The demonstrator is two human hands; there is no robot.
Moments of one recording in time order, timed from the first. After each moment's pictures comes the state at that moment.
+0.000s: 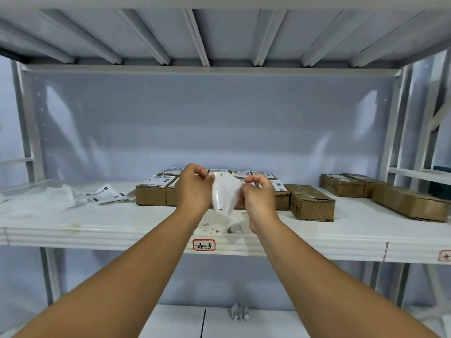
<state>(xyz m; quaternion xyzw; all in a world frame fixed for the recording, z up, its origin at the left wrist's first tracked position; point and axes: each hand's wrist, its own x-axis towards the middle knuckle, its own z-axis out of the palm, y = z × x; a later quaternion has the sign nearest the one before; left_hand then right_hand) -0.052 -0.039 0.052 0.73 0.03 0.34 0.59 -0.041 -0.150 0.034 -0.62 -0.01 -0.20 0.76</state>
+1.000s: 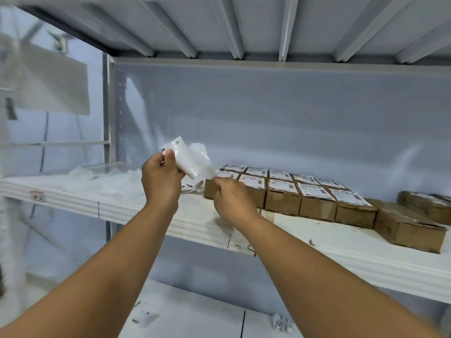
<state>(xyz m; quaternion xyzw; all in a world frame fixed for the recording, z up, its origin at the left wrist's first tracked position) -0.068 0.151 0.045 0.55 0.09 0.49 0.67 -0.028 0.025 0.027 -0.89 -0.29 -0.23 0.25</state>
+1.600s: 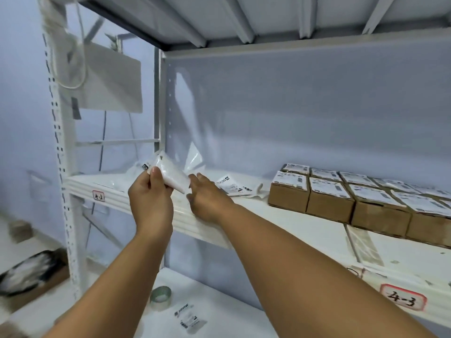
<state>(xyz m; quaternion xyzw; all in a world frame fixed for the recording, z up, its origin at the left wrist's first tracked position) -0.070 0.280 -0.004 0.50 0.12 0.56 0.65 0.023 0.218 0.001 -0.87 -0.43 -0.07 0.20</state>
